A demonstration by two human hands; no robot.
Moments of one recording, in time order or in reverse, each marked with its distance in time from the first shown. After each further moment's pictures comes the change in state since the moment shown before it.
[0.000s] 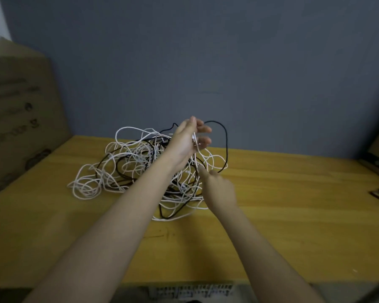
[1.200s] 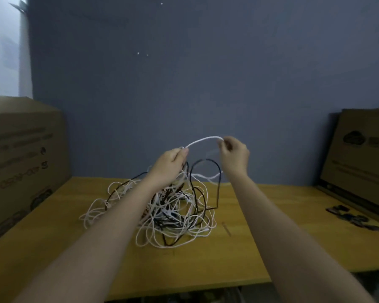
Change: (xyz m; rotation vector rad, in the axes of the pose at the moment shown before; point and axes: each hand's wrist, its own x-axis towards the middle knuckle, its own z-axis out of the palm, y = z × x) left_hand -0.090 0.081 -0.029 0.931 -0.121 0.467; right_hand 0.031 -0.033 -0.158 0.664 0.542 0.342
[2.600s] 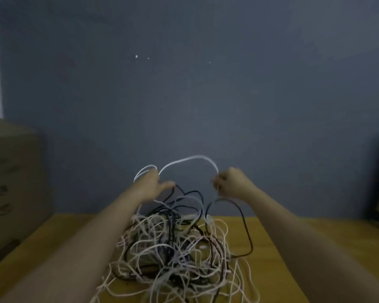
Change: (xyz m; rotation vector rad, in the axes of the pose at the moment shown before) left_hand 0.174 -0.180 -0.023 0.461 -0.107 -0.347; right_hand 0.146 0.090 0.127 -0.372 -0.648 0.082
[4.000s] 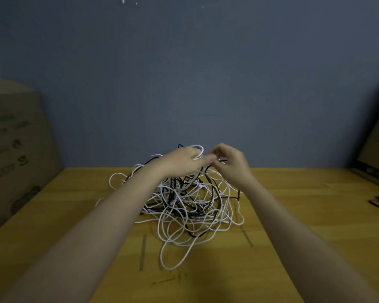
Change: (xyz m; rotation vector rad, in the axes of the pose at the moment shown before) left_hand -0.106 0.093 0.025 -0.008 -0.357 0.279; right_hand -0.107 0.031 0.034 0.241 0.202 -0.311
